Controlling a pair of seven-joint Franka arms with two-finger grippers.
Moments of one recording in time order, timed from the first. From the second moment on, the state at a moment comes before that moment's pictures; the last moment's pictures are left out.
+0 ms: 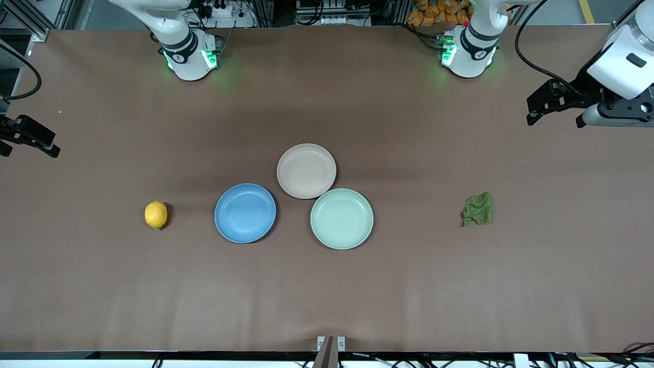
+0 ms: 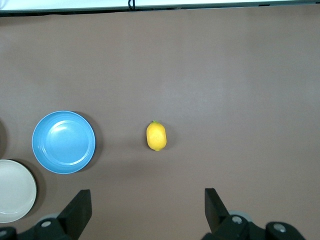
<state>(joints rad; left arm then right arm) -0.04 0.00 -0.15 -1.47 -0.02 1.51 -0.14 -0.10 0.04 0.04 -1.50 -0.01 1.65 -0.02</state>
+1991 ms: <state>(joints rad) -0.01 0.26 -0.14 -1.60 0.01 1.82 -0.09 -0.10 0.13 0.04 -1.51 0.00 1.58 -0.02</state>
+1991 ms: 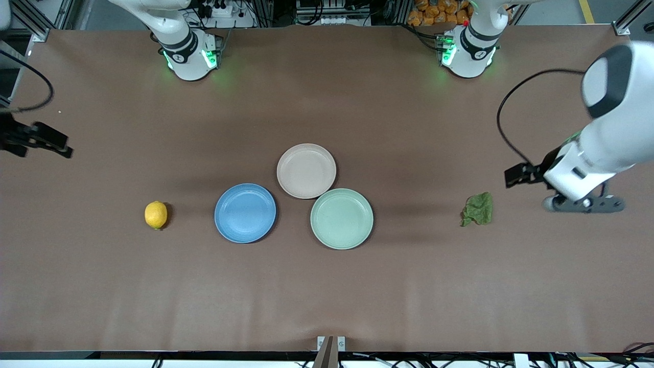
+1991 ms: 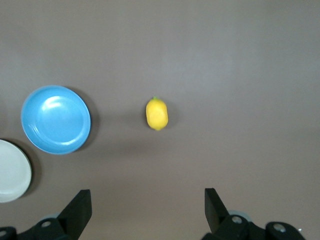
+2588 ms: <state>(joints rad) 0.00 0.40 -0.14 -1.70 0.04 2.03 0.10 -0.10 0.23 0.04 -1.51 0.00 1.56 -0.02</state>
